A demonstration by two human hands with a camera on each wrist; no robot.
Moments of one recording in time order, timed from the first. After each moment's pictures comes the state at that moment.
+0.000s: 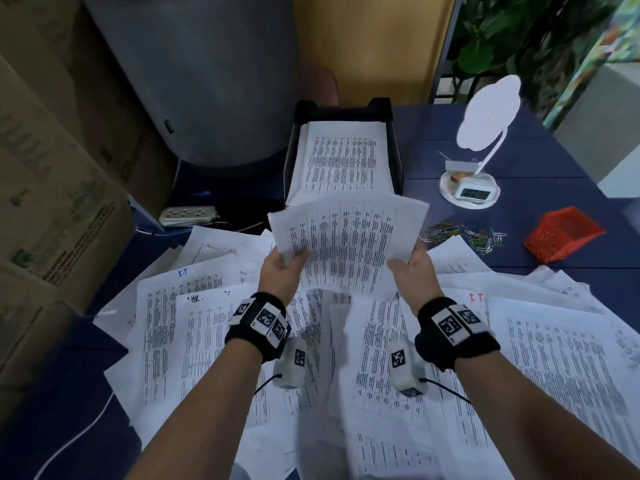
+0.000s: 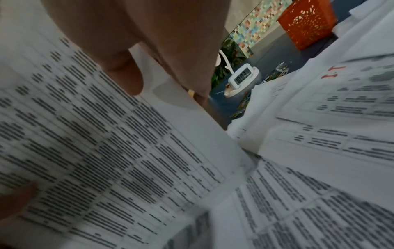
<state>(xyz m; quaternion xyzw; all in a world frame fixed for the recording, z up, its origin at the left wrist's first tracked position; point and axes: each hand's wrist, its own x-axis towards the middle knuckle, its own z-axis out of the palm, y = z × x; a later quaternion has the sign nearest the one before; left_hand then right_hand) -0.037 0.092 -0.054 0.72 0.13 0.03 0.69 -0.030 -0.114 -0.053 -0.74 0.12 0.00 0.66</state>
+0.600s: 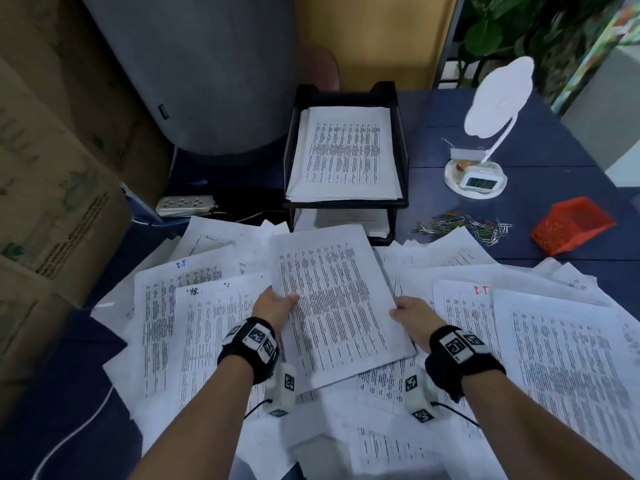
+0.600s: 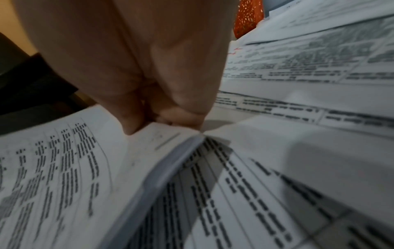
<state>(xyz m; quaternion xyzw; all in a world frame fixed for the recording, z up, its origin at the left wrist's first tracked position) -0.060 0.120 -0.117 0.83 0.26 -0.17 0.45 -0.057 -0.137 -0.139 -0.81 0.16 0.28 0.48</state>
